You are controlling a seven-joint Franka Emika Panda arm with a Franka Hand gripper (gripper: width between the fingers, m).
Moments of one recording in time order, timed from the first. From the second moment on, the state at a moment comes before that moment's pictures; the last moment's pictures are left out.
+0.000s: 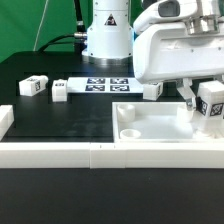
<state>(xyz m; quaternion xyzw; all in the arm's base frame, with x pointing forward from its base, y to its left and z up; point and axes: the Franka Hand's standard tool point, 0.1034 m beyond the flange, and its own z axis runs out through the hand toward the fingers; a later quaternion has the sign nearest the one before) 0.628 0.117 0.065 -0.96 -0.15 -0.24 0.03</state>
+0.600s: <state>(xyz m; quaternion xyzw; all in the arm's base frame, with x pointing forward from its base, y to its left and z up) 0.629 0.118 0.064 -0.95 -0.15 -0.27 0.02</state>
